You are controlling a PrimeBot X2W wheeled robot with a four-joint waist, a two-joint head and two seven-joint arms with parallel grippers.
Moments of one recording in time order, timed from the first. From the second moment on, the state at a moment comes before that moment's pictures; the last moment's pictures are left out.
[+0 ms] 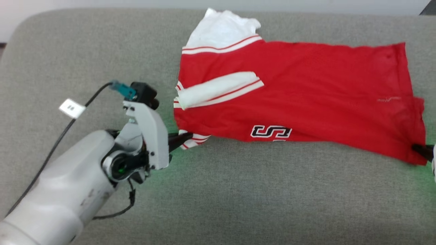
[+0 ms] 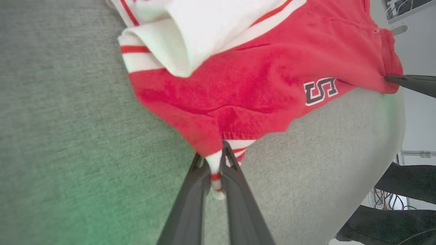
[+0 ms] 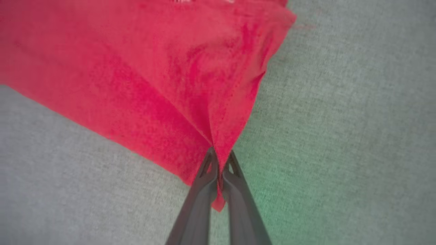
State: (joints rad) left arm -0.94 0.53 -1.03 0.55 -1.41 -0.12 0.43; right arm -0.52 -0.75 0.35 0.30 0.81 0.13 0.75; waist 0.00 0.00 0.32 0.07
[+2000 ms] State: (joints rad) left arm -1.28 0.65 -0.94 0.91 -1.24 -0.07 0.55; right arm -0.34 -0.40 0.12 -0.01 0.58 0.13 -0.11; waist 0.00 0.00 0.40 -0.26
